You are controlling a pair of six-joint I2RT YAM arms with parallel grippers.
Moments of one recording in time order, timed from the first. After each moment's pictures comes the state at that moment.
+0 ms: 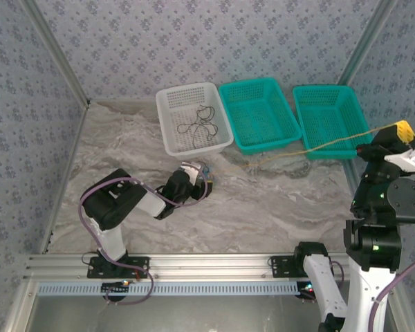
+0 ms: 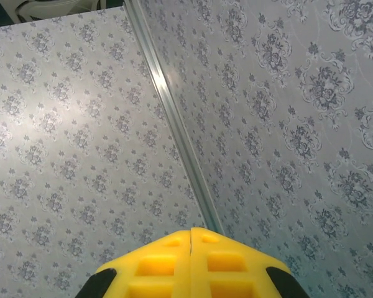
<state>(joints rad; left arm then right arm) -0.76 1.82 0.54 0.79 -0.05 -0.31 -0.07 0.60 1.24 -0.30 0.42 0.22</state>
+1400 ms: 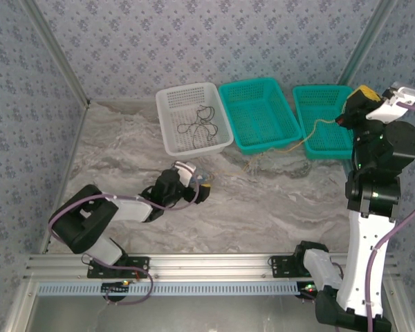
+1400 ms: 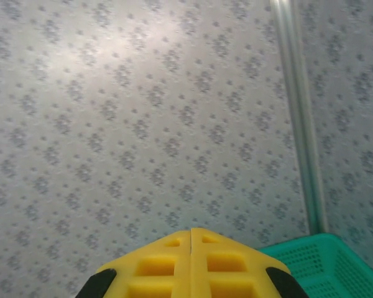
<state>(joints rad) -0.75 1.53 0.49 0.58 0.04 -0.18 -0.20 0.87 1.37 -0.32 -0.13 0.29</state>
